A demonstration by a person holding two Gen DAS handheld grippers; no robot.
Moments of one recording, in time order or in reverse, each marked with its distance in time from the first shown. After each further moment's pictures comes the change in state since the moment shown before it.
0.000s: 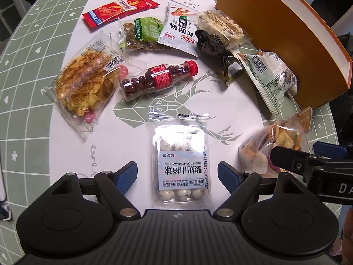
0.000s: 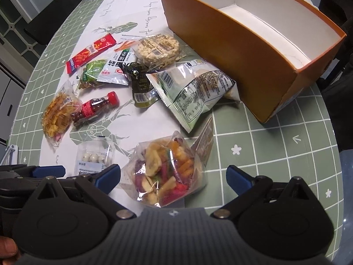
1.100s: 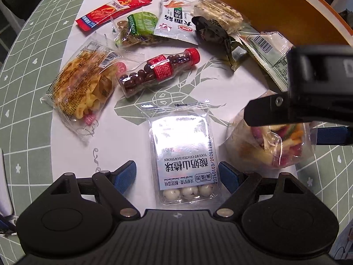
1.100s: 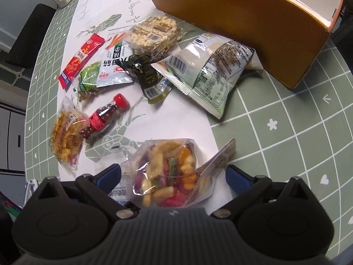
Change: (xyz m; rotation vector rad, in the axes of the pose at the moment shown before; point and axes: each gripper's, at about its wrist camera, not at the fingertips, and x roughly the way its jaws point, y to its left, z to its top) left arm 0.014 0.000 -0.006 0.110 -0.017 0.077; right arm 0.022 0.017 0.018 0.270 0.107 0.092
